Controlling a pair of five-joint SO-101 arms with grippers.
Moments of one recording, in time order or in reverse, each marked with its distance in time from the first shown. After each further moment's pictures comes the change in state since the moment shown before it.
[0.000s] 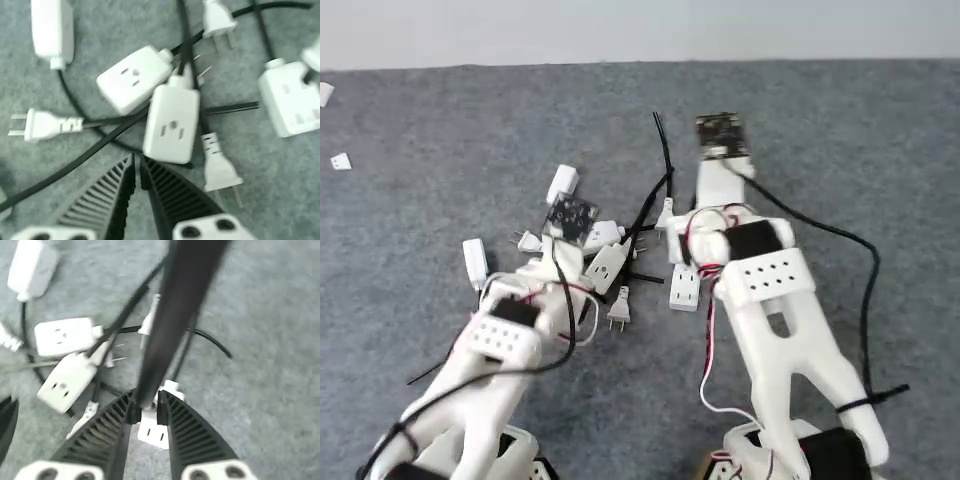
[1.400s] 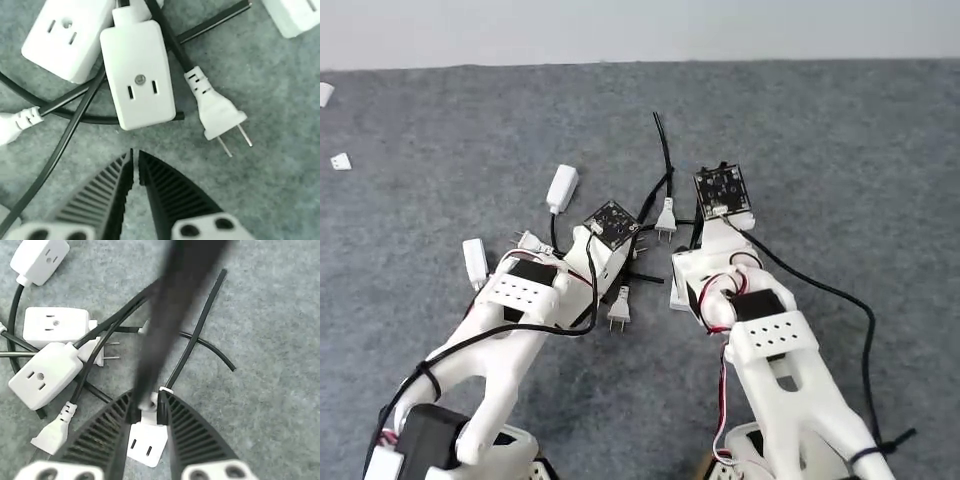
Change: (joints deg) left arm -0.1 18.4 -14.9 15.6 -21.7; right arm 2.0 -13.0 30.8 -27.3 5.2
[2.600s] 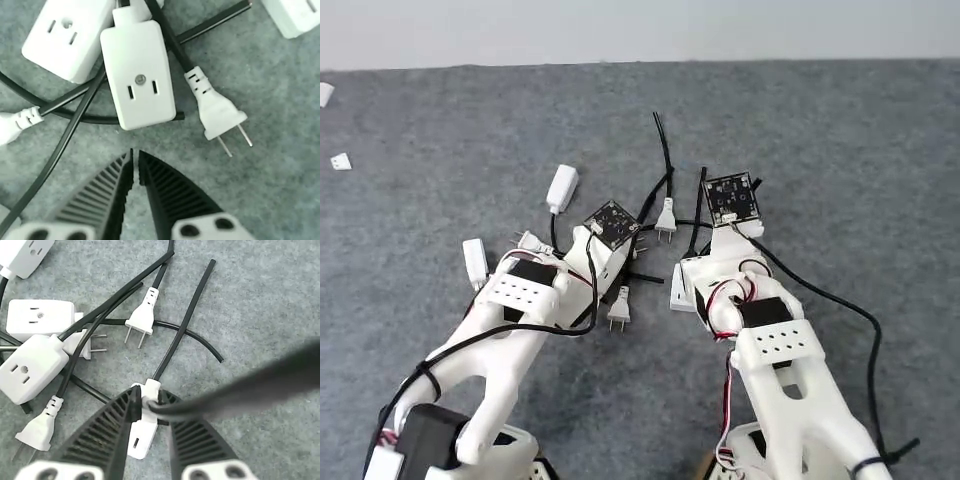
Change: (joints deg) left arm 0.0 0.0 0.0 0.0 0.0; right arm 2.2 -1.3 3.3 -0.5 1.8
